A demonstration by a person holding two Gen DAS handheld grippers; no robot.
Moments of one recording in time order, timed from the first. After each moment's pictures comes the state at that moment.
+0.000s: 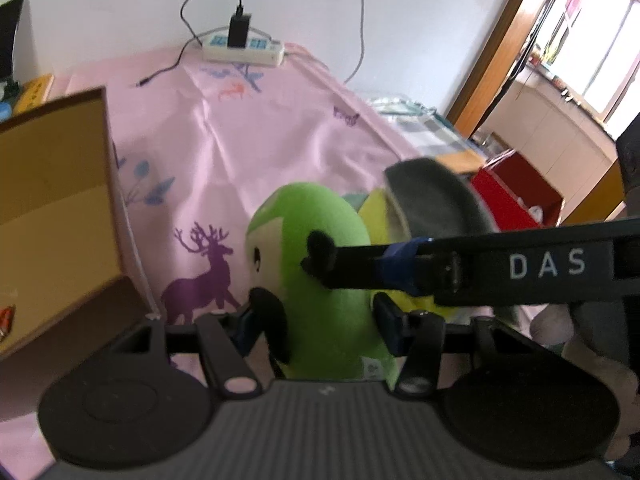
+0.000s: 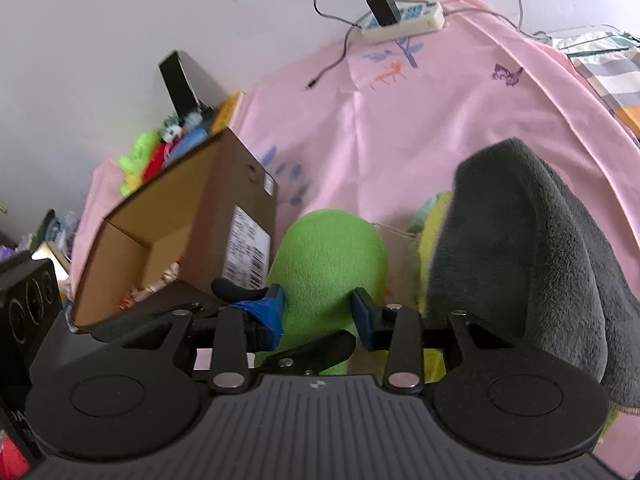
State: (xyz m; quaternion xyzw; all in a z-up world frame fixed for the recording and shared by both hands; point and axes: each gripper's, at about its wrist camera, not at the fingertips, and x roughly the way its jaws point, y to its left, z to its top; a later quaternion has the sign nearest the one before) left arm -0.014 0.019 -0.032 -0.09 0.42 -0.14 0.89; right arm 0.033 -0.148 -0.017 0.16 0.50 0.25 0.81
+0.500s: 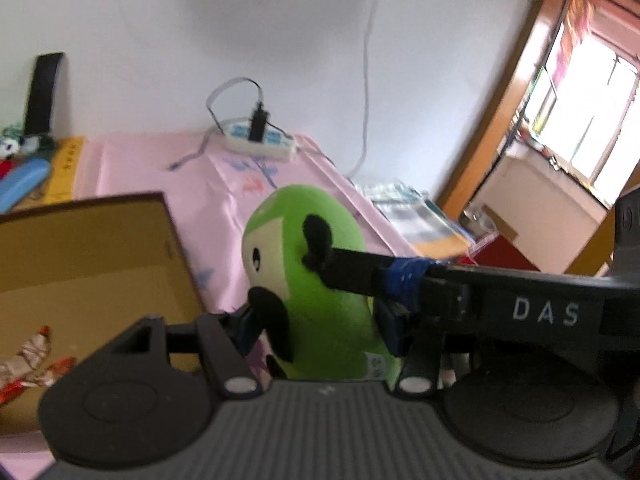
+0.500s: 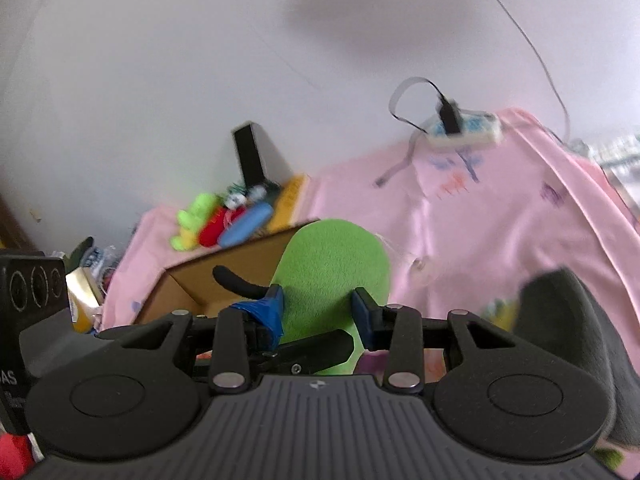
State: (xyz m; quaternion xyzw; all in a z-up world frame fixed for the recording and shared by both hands) left arm -0.047 0.070 0.043 -0.13 0.31 -0.12 0.93; right arm 0.012 -0.106 0.052 0.14 0.36 0.31 0.87
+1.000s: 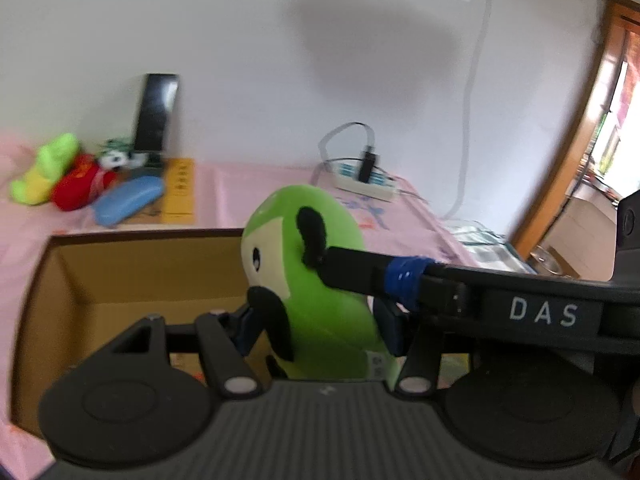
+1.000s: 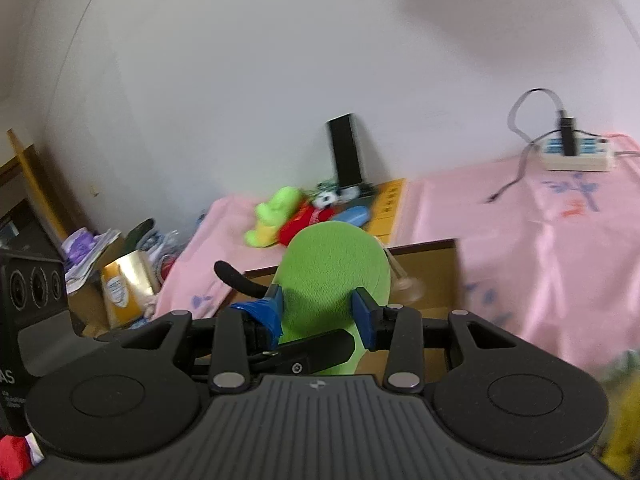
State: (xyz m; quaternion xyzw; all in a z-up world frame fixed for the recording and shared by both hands) left arm -0.074 0.174 0.052 -0.13 0.29 0.00 0.95; right arm 0.028 0.006 0.048 0.13 0.35 0.42 0.83
